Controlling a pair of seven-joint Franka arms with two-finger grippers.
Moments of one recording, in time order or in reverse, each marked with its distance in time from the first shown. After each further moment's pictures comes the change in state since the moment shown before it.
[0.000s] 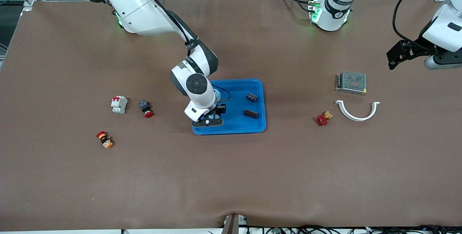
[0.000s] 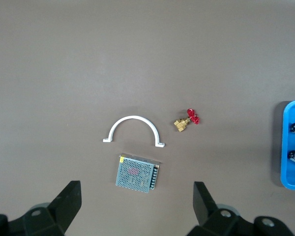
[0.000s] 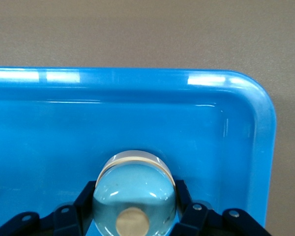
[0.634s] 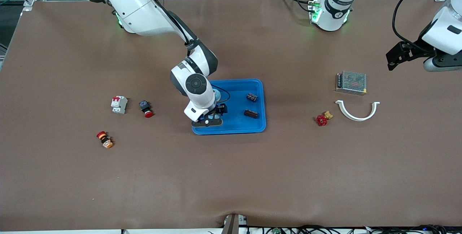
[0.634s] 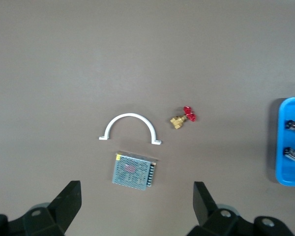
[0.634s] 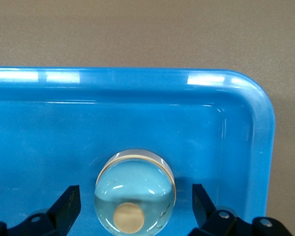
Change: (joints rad) left arm -0.002 0.013 0.000 0.014 -0.026 -0.022 0.000; right arm 0.000 -0.001 -0.003 -0.007 0.000 0.009 0.000
